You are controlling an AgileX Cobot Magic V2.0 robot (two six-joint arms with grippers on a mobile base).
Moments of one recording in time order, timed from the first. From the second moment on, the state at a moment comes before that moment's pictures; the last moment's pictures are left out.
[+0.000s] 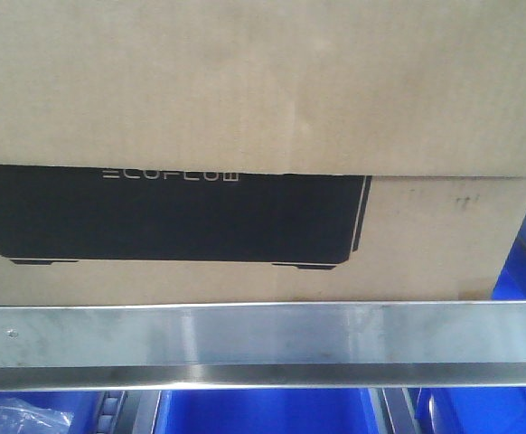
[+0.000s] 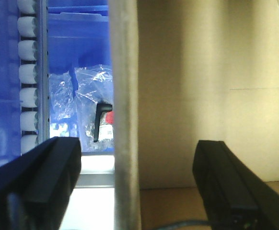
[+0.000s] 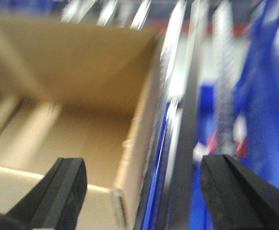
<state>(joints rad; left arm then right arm) -0.10 1.36 -1.44 0.02 1.12 -0.01 0.24 0.65 -0.88 0.01 0.62 0.08</state>
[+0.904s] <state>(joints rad) -0.10 1.36 -1.44 0.03 1.13 -0.01 0.26 1.48 -1.42 -0.07 0.99 0.25</state>
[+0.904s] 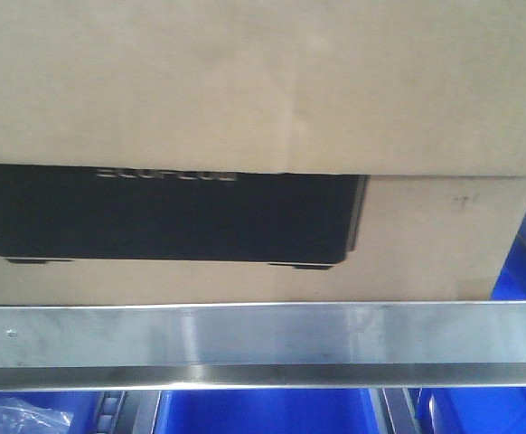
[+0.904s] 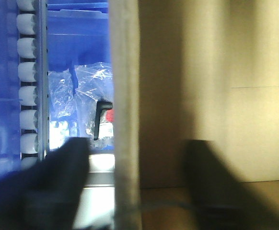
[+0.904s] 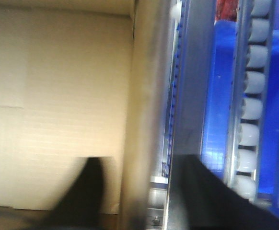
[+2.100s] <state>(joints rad) -0.10 0.50 -0.94 -0.04 1.10 -0.05 0.42 0.80 -0.97 -0.07 0.93 0.25</state>
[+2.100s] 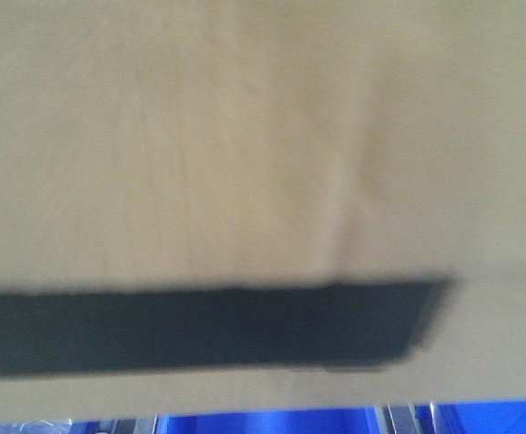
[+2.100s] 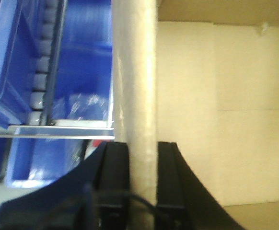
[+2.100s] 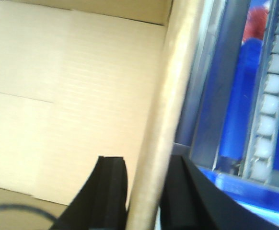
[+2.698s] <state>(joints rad) -0.10 0.27 -0.94 -0.18 1.12 -0.05 0.42 0.40 -0.95 -0.04 0.93 0.26</state>
